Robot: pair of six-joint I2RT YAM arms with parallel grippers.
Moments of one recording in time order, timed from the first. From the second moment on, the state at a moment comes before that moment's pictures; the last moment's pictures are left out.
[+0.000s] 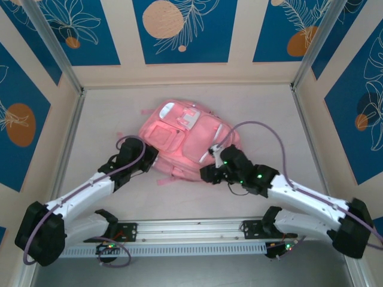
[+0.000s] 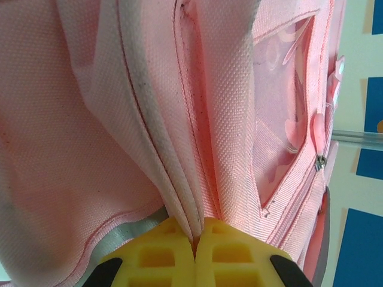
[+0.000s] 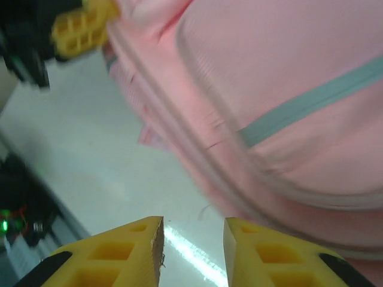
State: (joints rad) left arm -0.55 1.08 0.56 -0.09 0.02 -1.39; right arm 0.91 1.02 0.67 -0.38 -0.11 0.53
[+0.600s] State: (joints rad) left arm -0.70 1.12 0.56 -0.01 -0.01 -1.46; right arm 0.66 1.25 0.69 -0.41 -0.11 0.47
